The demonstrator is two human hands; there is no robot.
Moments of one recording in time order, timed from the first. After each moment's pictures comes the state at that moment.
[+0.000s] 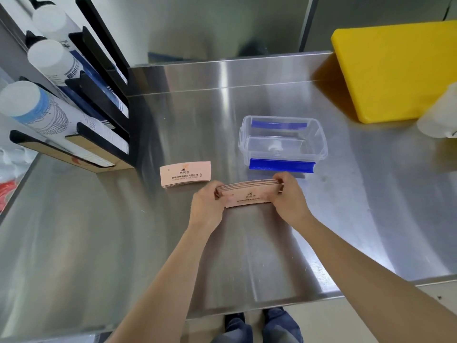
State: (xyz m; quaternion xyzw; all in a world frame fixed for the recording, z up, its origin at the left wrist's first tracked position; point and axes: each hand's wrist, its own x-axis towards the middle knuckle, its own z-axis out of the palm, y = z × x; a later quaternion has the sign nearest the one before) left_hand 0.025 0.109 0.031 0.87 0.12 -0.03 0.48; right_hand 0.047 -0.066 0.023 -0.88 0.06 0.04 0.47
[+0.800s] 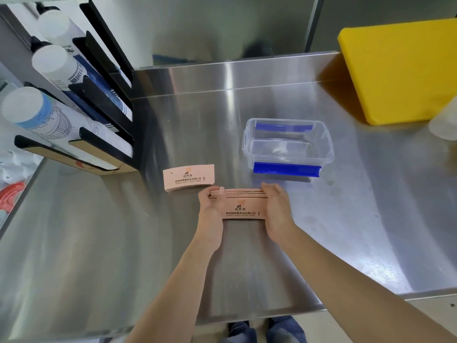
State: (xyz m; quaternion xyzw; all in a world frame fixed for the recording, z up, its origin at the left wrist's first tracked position) left_hand 0.016 0.096 0.017 0.60 0.21 0.00 0.77; right_hand 0.042 -0.021 0.021 -0.63 0.25 0.08 0.73
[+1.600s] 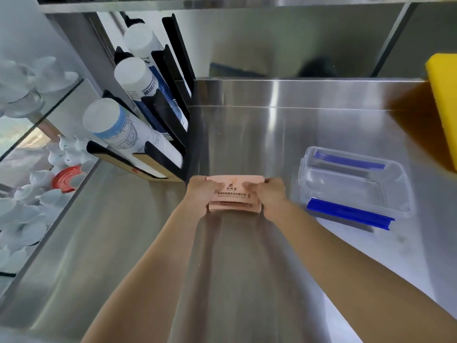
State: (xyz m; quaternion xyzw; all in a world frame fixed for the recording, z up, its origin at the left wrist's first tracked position) left_hand 0.106 0.226 0.052 0.68 0.36 -0.06 0.63; right_hand 0.142 0.090 0.037 -0.73 0.20 0.21 0.62
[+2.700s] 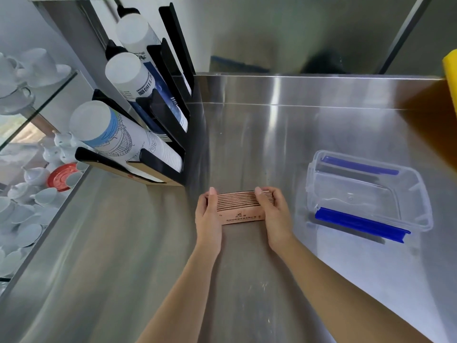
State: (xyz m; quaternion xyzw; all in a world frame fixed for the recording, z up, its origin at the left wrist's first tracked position) left_hand 0.079 0.195 0.011 0.58 0.33 0.13 0.73; right_hand 0.115 0.081 0.011 -0.67 0.09 0.13 0.73
